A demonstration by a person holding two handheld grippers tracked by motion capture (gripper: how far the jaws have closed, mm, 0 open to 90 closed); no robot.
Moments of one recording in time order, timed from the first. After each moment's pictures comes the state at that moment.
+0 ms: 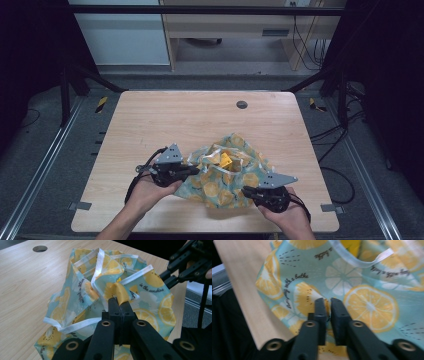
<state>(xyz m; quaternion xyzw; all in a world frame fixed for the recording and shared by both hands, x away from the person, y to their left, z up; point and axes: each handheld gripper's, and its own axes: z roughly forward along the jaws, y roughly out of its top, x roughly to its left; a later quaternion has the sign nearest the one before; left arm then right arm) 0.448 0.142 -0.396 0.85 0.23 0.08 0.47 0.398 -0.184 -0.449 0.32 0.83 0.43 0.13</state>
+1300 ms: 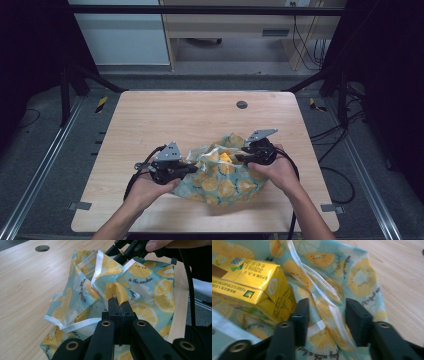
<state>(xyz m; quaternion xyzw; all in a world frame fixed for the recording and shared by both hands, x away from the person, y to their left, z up) 0.454 0.145 -0.395 0.85 0.23 0.08 0.46 0.519 -0.166 -0.433 0.33 0.86 0.36 0.13</state>
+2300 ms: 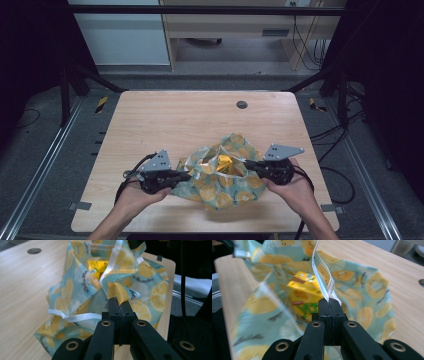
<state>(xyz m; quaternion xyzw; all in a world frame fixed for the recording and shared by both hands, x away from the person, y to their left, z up) 0.427 0.167 -0.399 0.86 0.19 0.07 0.47 0.439 -0.191 -0.400 0.27 0.83 0.47 0.15</state>
